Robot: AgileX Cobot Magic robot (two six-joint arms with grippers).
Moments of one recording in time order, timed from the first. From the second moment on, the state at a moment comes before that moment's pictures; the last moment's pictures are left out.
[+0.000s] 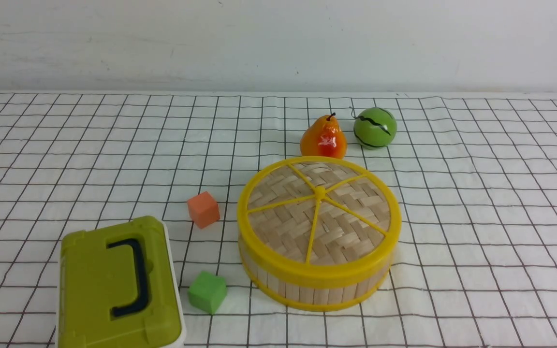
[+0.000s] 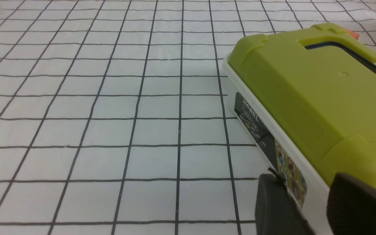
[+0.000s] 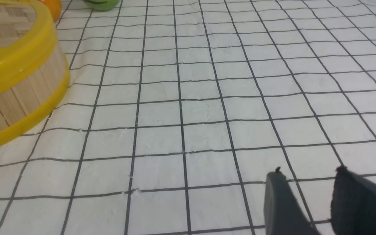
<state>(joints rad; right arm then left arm) -0.06 -0.01 0.02 -0.01 0.38 0.10 0.01 -0.01 0.03 -0.05 0.35 0.03</state>
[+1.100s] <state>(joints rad) -0.06 -0.01 0.02 0.83 0.31 0.26 0.01 -0.01 0.03 -0.05 0.35 0.03</state>
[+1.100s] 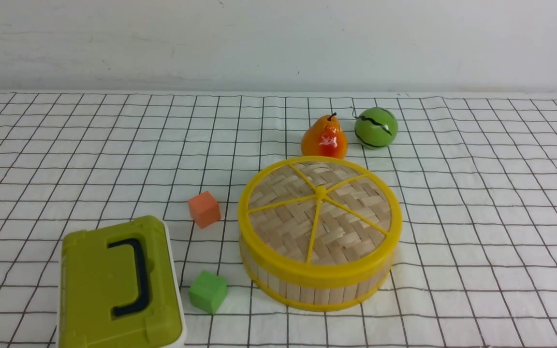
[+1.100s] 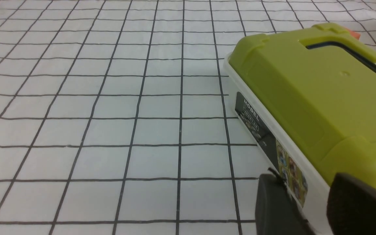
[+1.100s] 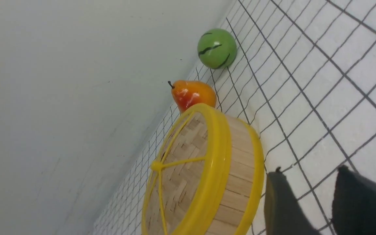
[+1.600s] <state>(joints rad) -0.07 0.45 -0.69 0.50 0.82 -0.24 0.01 -0.01 0.03 -0.05 0.35 0.03</state>
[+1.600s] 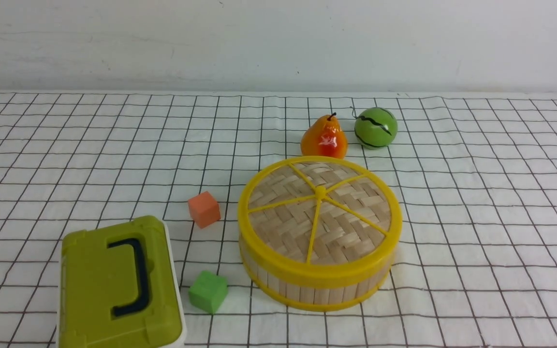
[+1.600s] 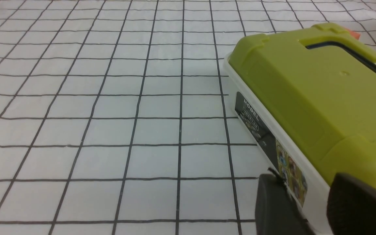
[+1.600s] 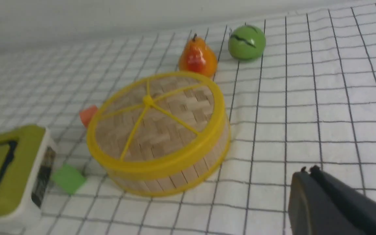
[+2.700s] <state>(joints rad) 0.48 1.84 -1.83 0.10 1.25 -0.20 0.01 -0.01 0.03 -0.05 0.35 0.03</state>
